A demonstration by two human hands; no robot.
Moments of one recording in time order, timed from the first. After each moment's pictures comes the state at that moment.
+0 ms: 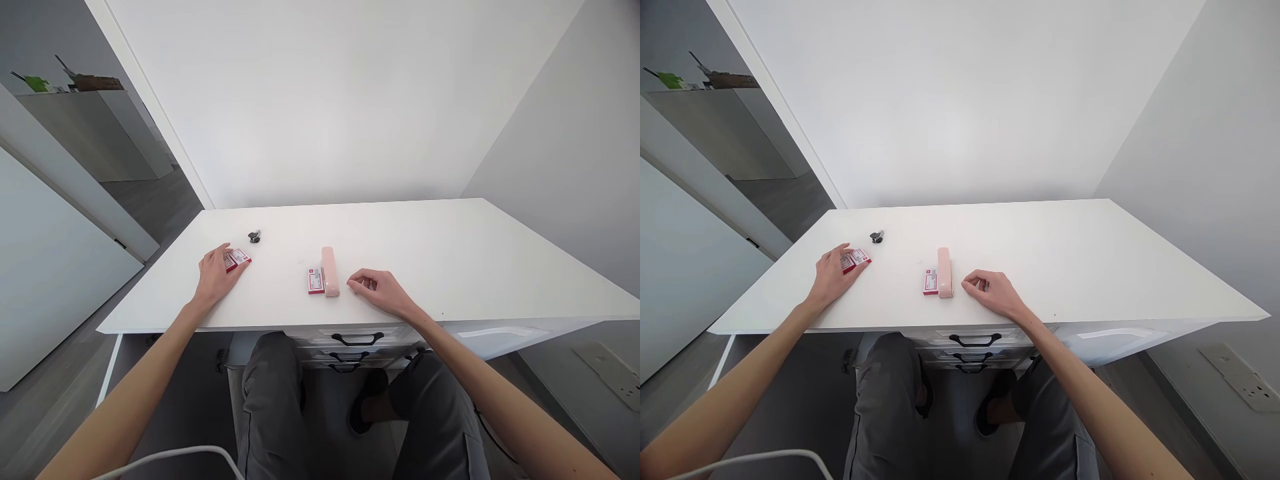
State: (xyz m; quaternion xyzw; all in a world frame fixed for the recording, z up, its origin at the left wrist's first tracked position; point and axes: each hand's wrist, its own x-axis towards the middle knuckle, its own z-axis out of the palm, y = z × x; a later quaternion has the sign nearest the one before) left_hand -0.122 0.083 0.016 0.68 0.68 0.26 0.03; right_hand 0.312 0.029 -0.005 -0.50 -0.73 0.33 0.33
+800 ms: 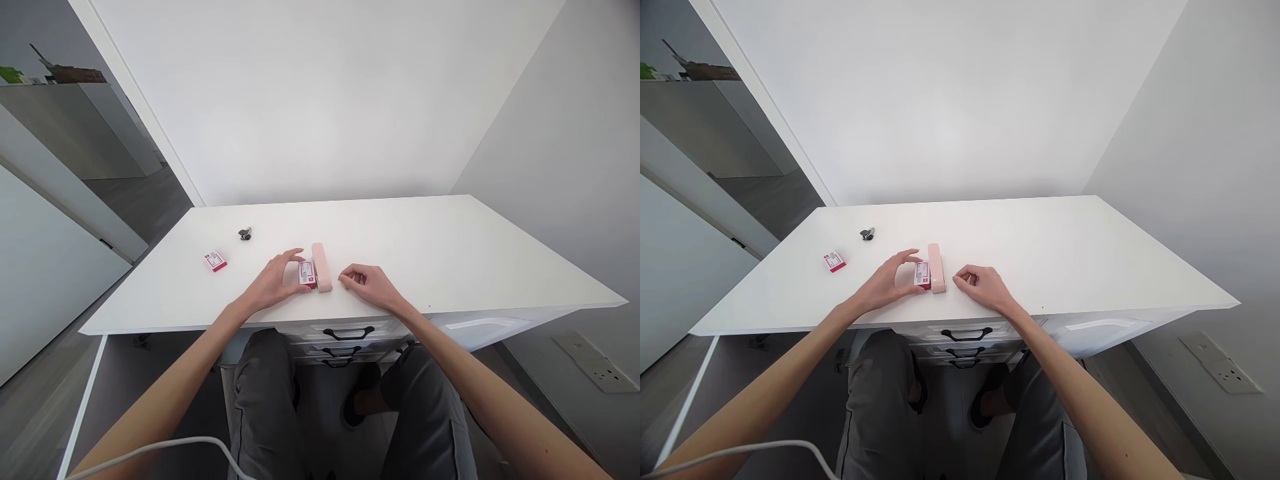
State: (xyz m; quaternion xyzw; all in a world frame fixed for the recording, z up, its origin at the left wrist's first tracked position) left_hand 0.016 0.052 0.030 0.84 0.46 0.20 0.20; right_hand 0.311 0.030 -0.003 -0.51 -0.72 0.32 0.34
